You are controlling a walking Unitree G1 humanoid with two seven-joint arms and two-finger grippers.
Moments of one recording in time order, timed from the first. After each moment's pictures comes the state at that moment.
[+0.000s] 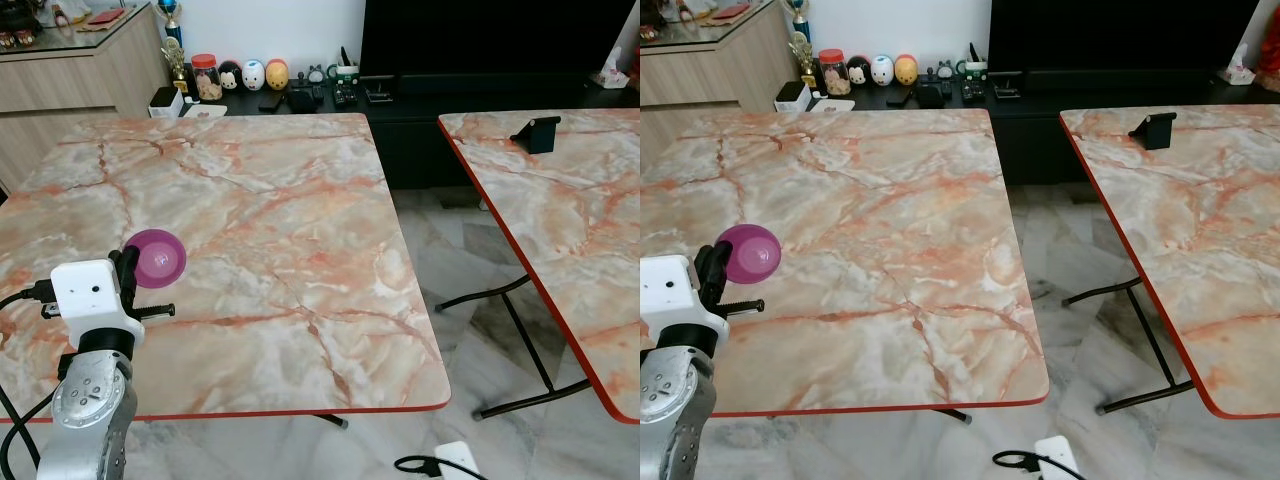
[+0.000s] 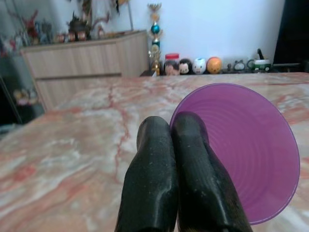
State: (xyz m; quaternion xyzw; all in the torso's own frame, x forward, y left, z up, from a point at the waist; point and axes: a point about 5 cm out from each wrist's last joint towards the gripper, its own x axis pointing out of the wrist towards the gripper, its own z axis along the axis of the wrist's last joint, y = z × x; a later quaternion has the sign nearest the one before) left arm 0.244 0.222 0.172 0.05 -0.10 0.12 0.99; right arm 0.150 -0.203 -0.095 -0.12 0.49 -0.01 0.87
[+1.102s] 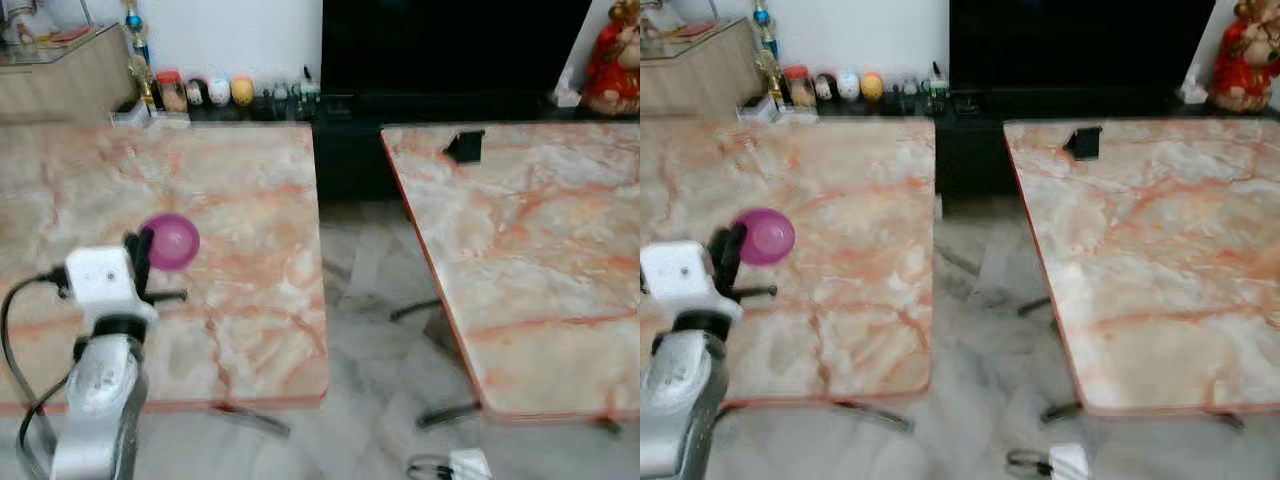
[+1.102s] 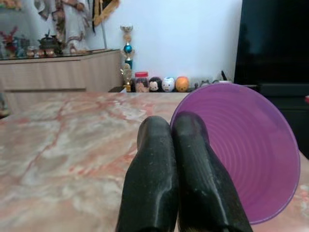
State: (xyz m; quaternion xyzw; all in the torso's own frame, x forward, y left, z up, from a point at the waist) left arm 0.255 0.225 0.175 0.05 -0.13 0.10 0.99; right arm 0.137 -0.191 -0.102 -0.09 0.50 -0.01 0.86
